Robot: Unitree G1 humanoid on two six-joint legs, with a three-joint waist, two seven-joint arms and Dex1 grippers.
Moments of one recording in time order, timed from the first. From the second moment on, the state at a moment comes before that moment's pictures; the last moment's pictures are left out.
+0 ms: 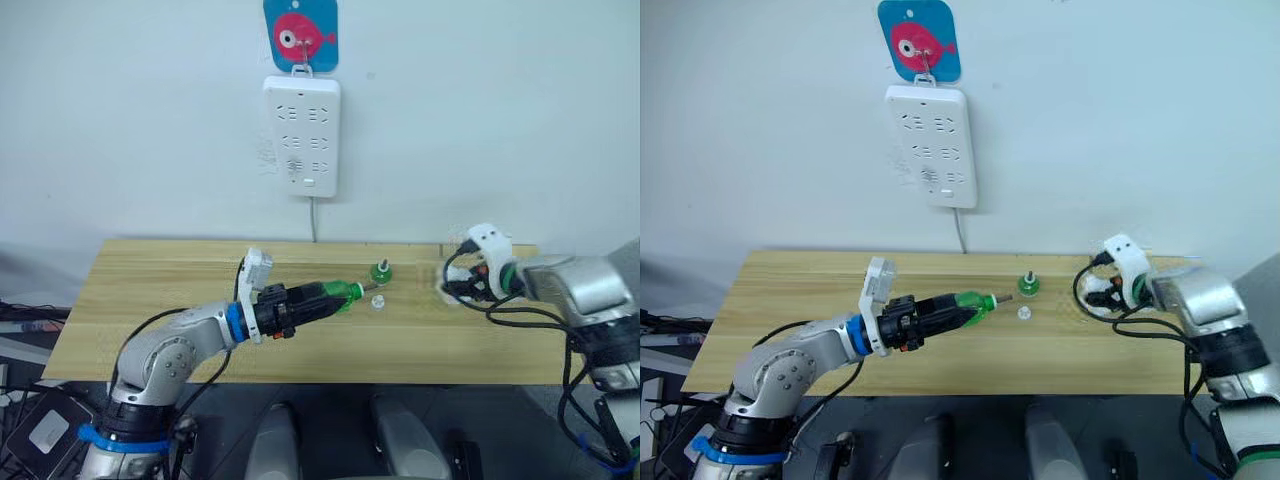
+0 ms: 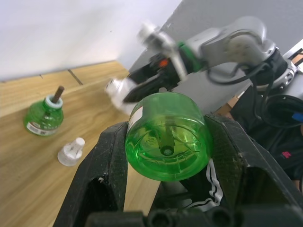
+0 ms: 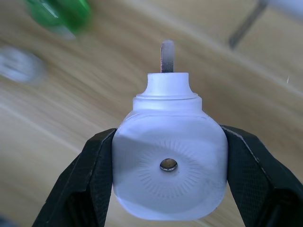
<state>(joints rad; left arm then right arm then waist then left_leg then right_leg) -0.25 0.52 0.03 -0.24 -0.94 0.87 -0.84 -0.55 -0.74 0.05 -0.08 0.41 1.24 0.65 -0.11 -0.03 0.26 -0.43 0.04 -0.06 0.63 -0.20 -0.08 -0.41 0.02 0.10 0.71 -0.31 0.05</state>
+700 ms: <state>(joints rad) -0.44 0.63 0.08 -0.21 -1.14 1.13 -0.97 -0.44 -0.47 -0.51 -0.38 1.29 1.56 0.56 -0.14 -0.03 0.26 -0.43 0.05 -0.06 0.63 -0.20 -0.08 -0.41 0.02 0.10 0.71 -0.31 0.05</state>
